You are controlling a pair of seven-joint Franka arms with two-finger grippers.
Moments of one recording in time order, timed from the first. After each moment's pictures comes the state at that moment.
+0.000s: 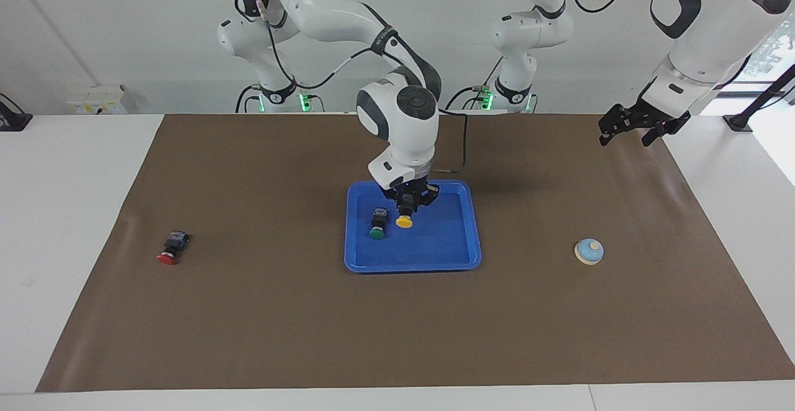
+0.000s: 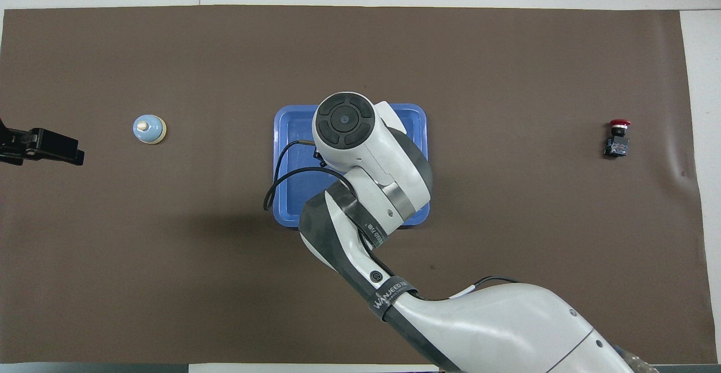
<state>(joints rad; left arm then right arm) 0.08 -0.02 -0.08 -1.68 -0.02 1.59 0.10 0.61 0.54 0.04 -1.50 -0.03 2.03 0.88</state>
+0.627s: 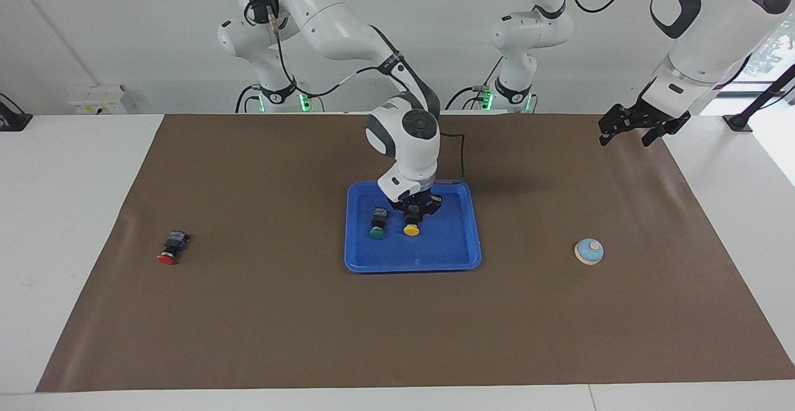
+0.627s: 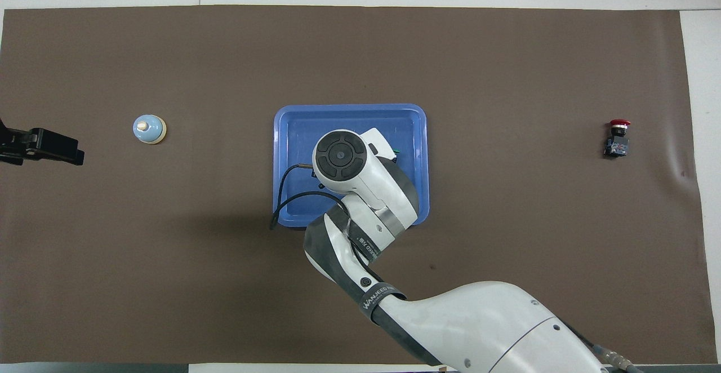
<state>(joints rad) 0.08 -0.02 -0.08 -1.68 -0.02 1.59 0.10 0.64 0.55 0.04 -1.65 -0.03 2.22 0.89</state>
